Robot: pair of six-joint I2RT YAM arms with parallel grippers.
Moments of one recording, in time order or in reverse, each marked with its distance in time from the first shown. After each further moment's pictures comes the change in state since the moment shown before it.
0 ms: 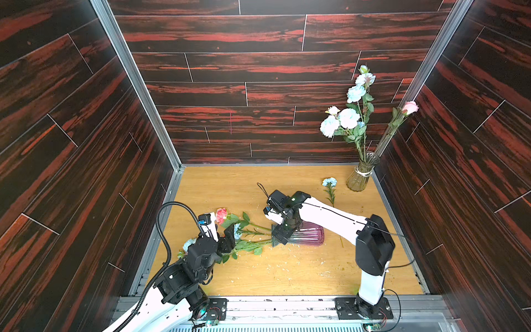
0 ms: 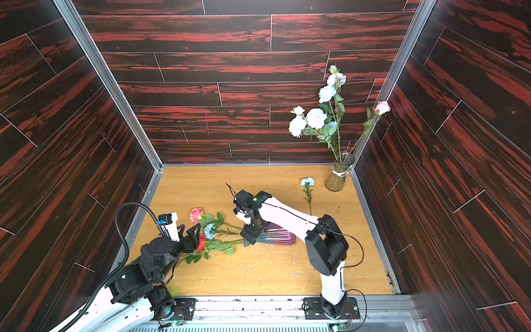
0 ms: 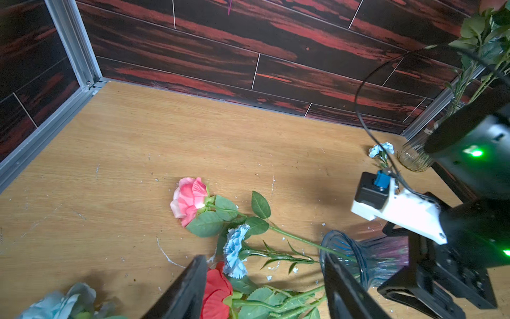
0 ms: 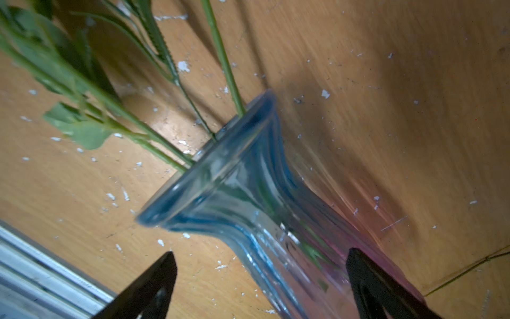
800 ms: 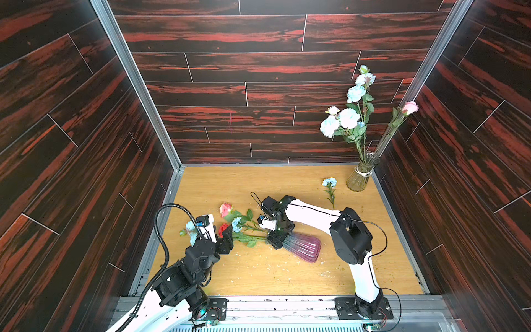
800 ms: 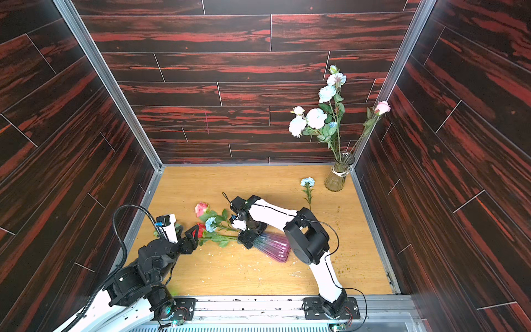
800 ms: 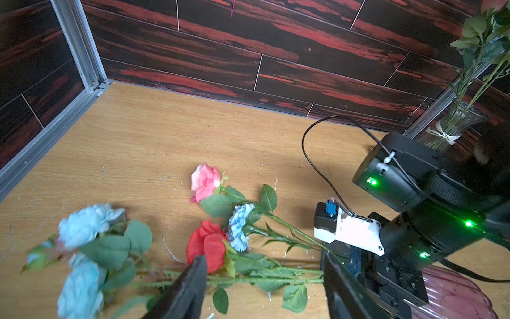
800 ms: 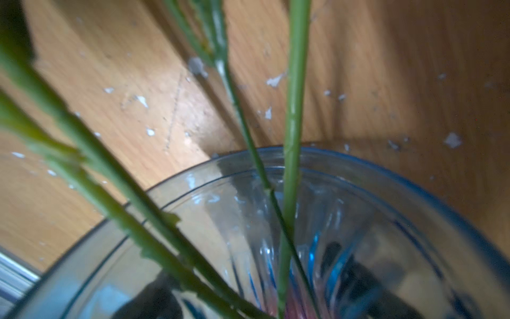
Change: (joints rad) left arm 0.006 -0.026 -0.008 -0.015 0.000 0.011; right arm -0.008 0.180 0.003 0.077 -0.166 -0.057
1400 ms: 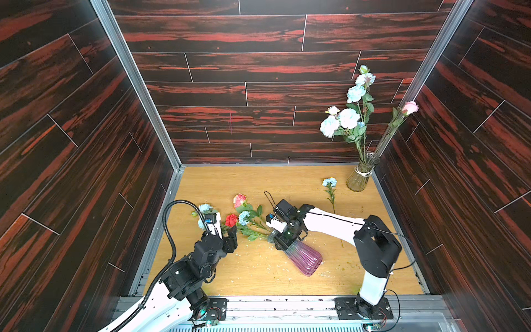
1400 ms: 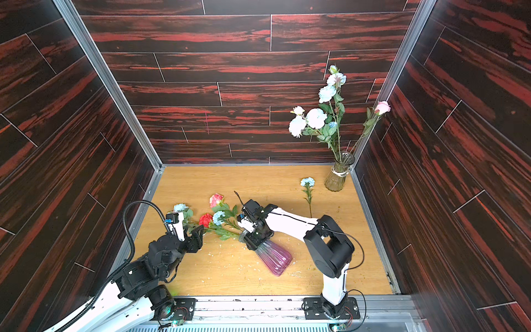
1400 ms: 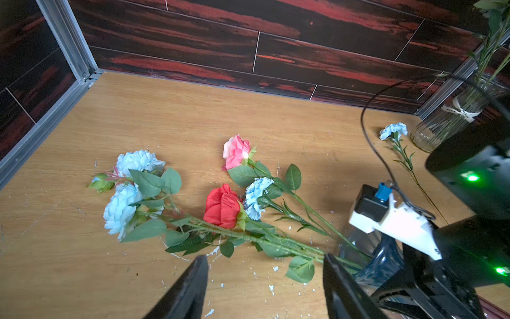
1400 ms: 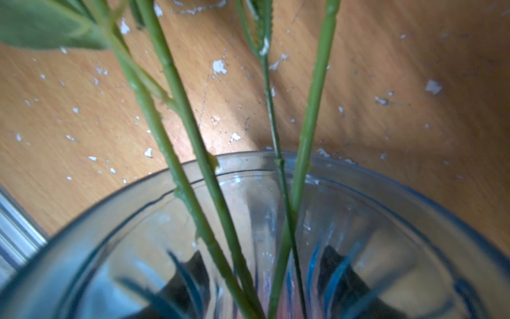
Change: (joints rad) left arm 0.001 0.108 0.001 0.032 0.023 0.007; right arm -0.025 -0.278 -0.360 0.322 -0.077 0.149
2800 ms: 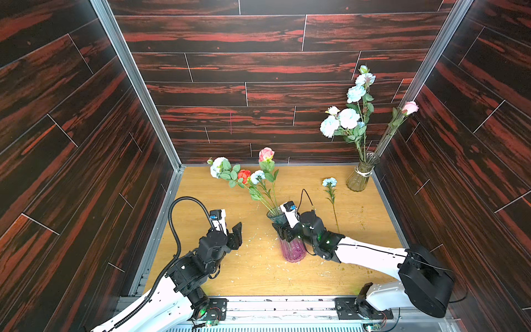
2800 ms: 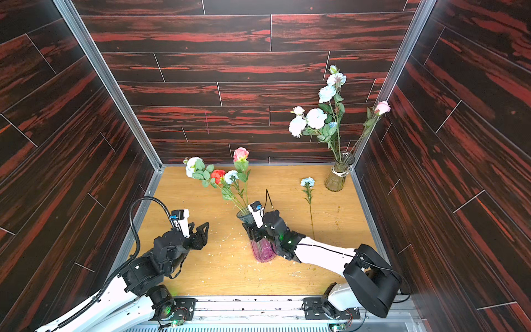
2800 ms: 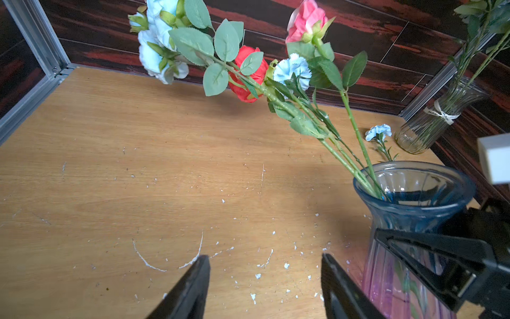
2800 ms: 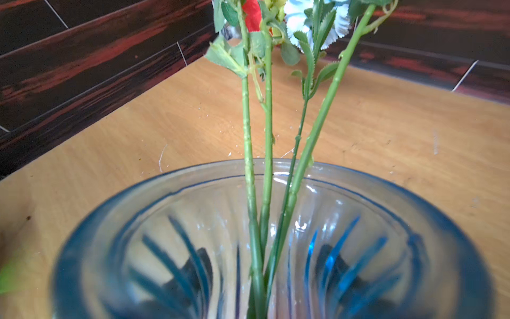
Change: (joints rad) left arm 0.001 0.092 0.015 0.101 0.048 -0.017; right arm 0.053 -0.426 -0.568 1.054 0.274 0.154
